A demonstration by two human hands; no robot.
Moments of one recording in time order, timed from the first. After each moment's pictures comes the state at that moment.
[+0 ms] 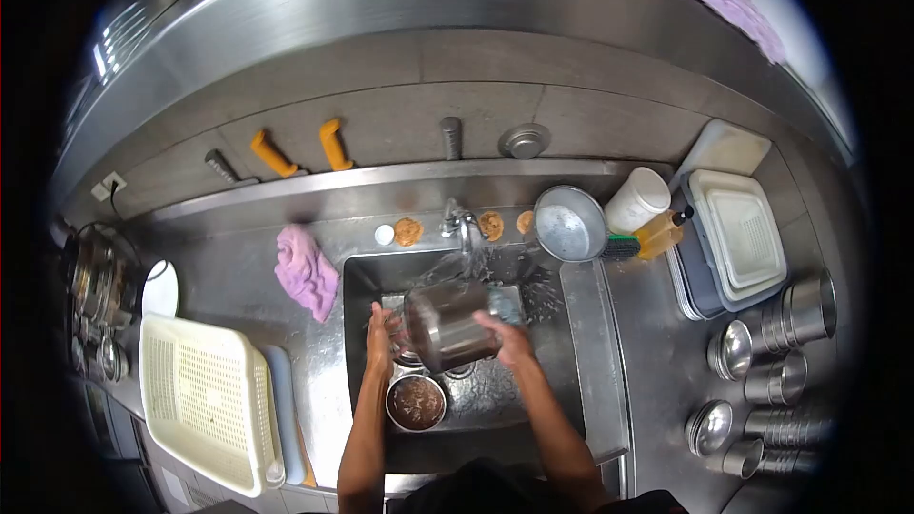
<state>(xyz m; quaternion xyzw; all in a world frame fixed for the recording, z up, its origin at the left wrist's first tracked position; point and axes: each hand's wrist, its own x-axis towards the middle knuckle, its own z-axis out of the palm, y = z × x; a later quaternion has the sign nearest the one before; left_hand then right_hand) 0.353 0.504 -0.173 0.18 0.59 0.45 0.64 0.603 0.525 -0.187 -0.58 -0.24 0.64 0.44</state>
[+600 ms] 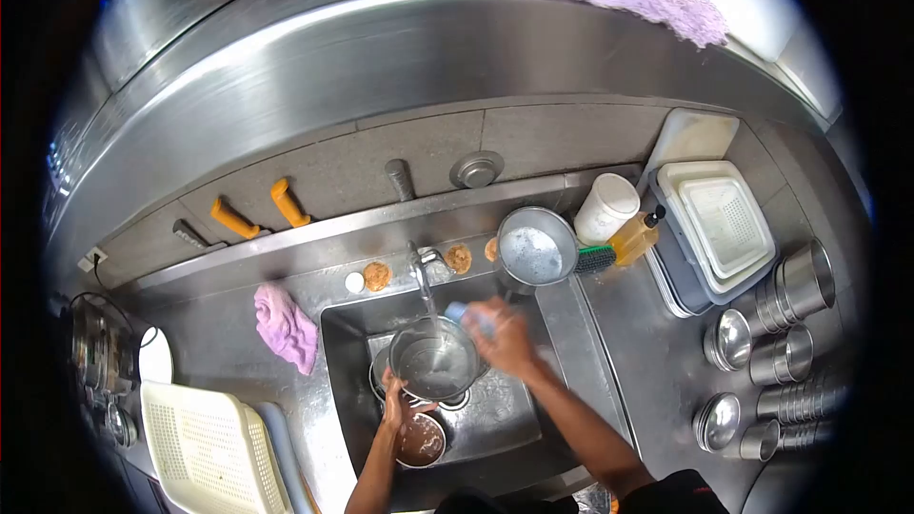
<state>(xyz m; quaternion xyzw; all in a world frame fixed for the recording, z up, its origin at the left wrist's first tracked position) 0.390 0.476 -0.221 0.15 0.49 0.46 0.73 0.642 0.570 -0.066 -0.53 -0.71 0.22 0.40</state>
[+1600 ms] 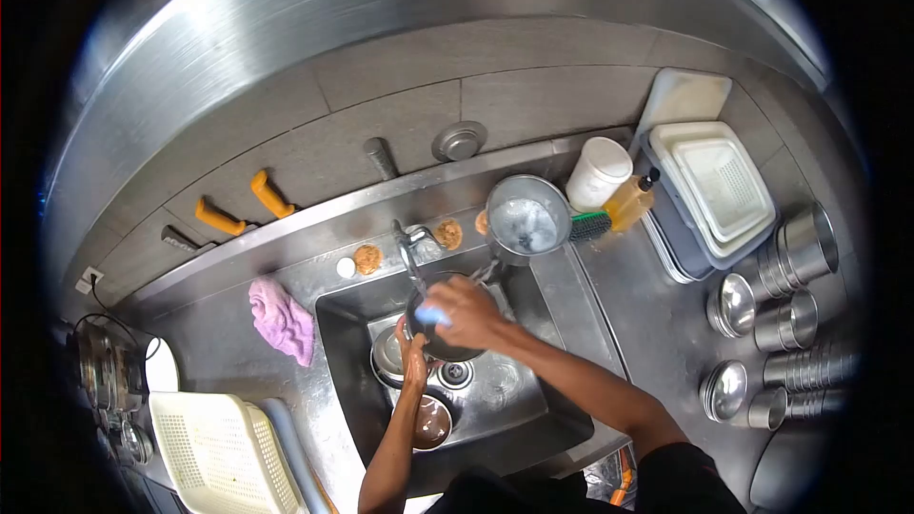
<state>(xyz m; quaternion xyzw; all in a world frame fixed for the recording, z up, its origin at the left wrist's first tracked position) 0.448 0.529 -0.188 0.24 0.57 0.43 0.65 0.619 0.590 -0.092 -0.42 -0.86 0.19 0.23</state>
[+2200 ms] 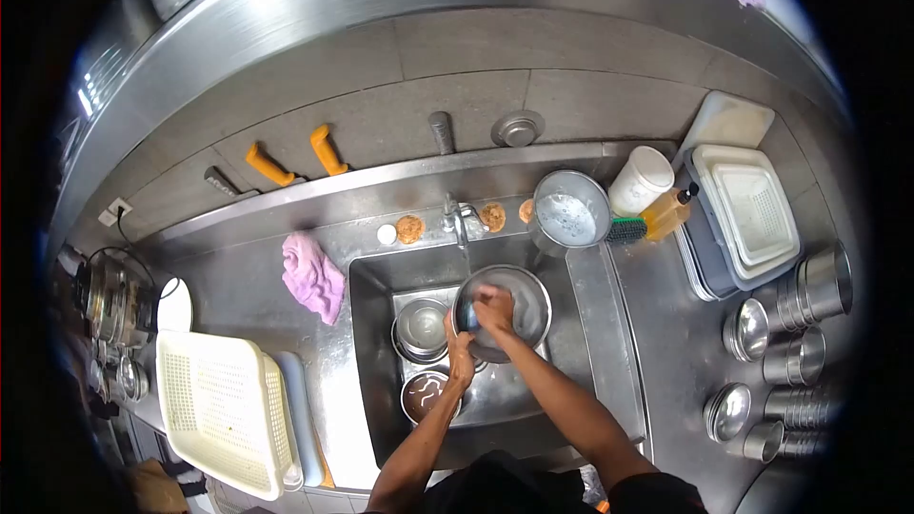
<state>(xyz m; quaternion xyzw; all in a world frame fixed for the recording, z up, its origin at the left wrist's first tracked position) 0.482 0.480 -0.235 0.28 0.51 0.56 0.59 0.583 0.571 -0.218 -0.65 -0.54 0.38 0.39</state>
